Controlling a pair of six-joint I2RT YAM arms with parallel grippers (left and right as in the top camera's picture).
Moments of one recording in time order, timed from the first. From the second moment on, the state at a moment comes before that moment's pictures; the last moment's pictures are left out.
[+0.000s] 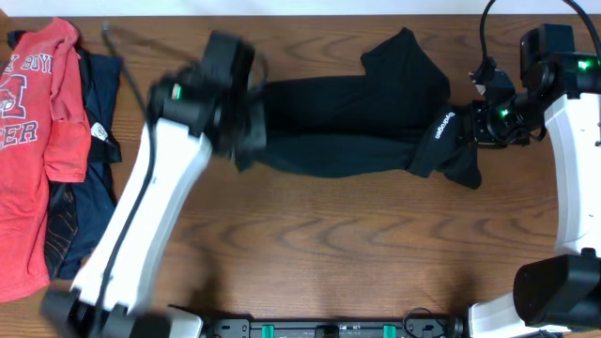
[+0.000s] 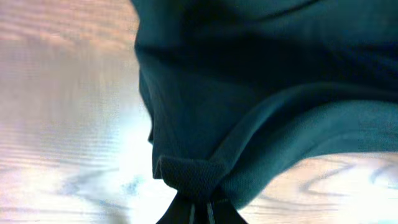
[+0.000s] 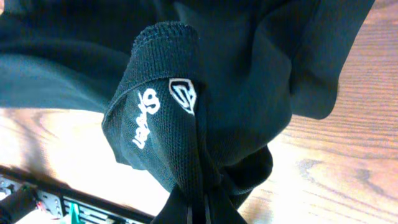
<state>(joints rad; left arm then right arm) -0.33 1.53 1.56 -1.25 0.03 -0.42 -0.09 1.69 1.72 -1.48 -0.32 -0.09</state>
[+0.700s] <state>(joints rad) -0.33 1.35 0.98 -1.02 0.08 -0.51 -0.09 1.61 1.25 -1.33 -0.34 -0.06</state>
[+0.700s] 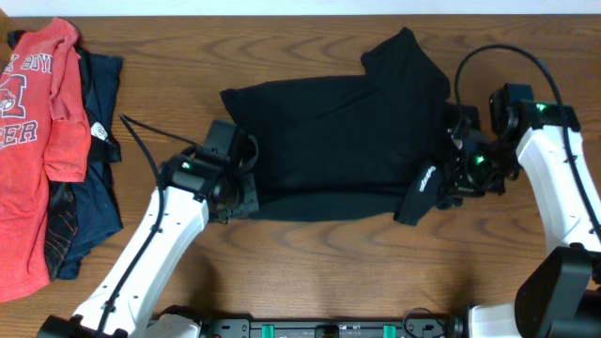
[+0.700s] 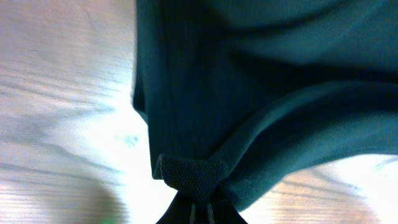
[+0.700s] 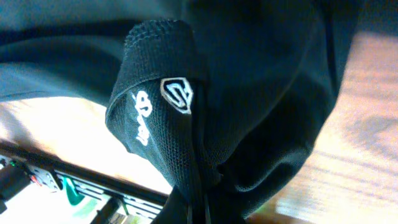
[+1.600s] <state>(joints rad) -0.33 1.35 0.87 -0.98 0.13 -0.52 -0.09 1.60 0.94 -1.14 -0.29 0.15</state>
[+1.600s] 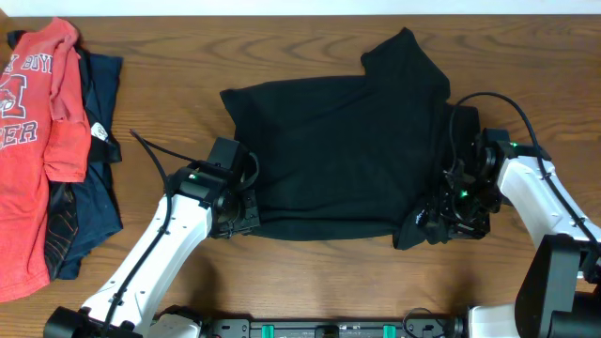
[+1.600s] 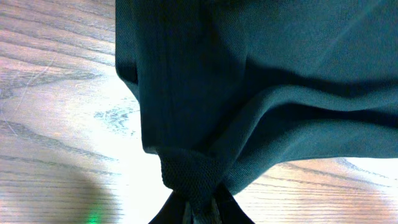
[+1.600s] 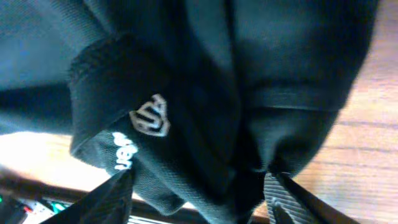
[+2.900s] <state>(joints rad) -0.33 1.43 0.87 -0.78 0.21 -0.54 0.02 1.60 1.04 -1.09 -0.41 0.01</state>
